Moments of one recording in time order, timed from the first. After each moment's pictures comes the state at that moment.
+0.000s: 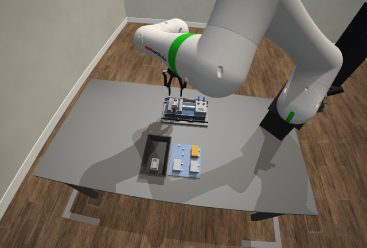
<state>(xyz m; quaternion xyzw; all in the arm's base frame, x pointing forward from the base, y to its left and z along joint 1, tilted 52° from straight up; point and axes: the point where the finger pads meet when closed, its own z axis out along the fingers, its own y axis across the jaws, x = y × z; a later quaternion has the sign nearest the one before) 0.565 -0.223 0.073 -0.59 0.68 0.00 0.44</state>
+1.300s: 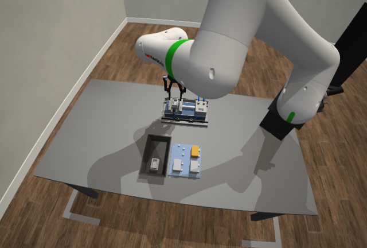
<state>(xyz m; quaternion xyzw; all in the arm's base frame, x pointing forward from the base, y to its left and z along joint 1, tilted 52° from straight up) 0.588 -0.203 0.048 -0.59 0.68 0.00 0.44</state>
